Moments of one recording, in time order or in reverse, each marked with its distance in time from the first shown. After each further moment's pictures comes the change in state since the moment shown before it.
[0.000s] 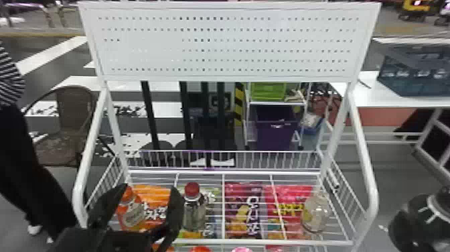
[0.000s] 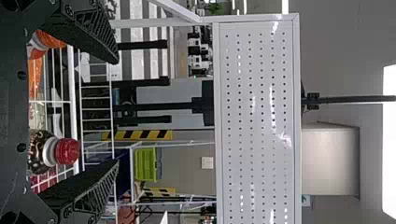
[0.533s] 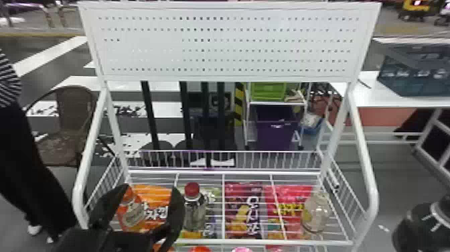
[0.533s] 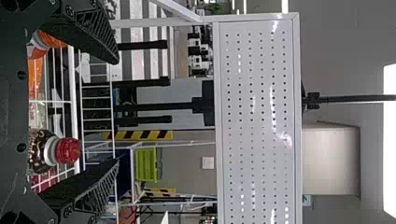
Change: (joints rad) left arm 0.001 -0.003 -0.006 -0.002 -0.009 0.002 0.002; right arm 0.031 0.012 -0.023 -0.032 -0.018 0.054 0.016
